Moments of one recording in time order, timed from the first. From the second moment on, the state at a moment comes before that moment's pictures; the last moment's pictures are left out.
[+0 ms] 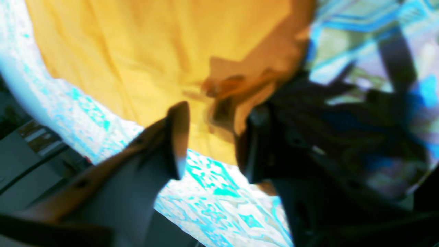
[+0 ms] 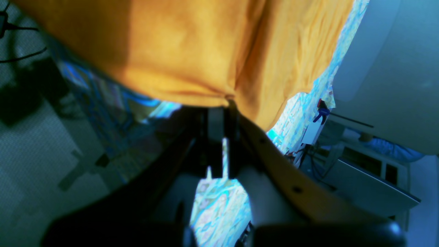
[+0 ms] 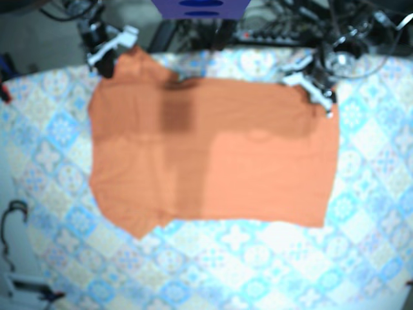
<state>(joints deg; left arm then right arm) 19.0 -44.6 32.8 96.9 34.7 -17.2 31.3 -36.1 19.8 -6.2 73.8 -74.0 -10.9 4.4</state>
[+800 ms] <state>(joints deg) 26.0 -43.0 20.6 96.8 34.6 -16.9 31.3 -36.1 19.9 -6.3 73.8 -74.0 -11.0 4.5</state>
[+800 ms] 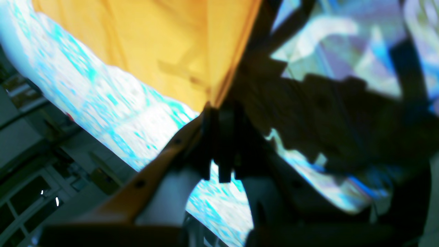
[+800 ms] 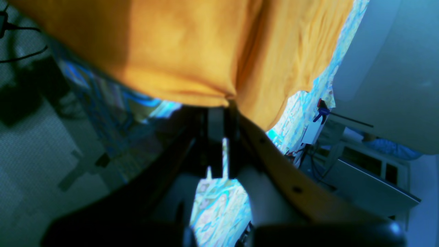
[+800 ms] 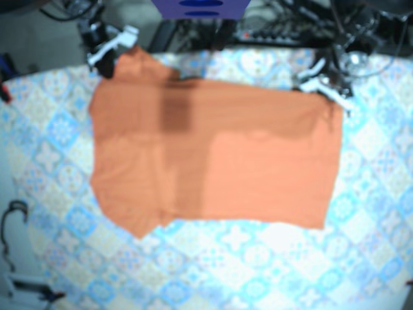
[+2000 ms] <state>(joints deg) 42.1 -43.6 16.3 104.0 35.1 -16.8 31.0 -47.7 26.7 -1.9 85.9 -67.7 -5.4 5.6</state>
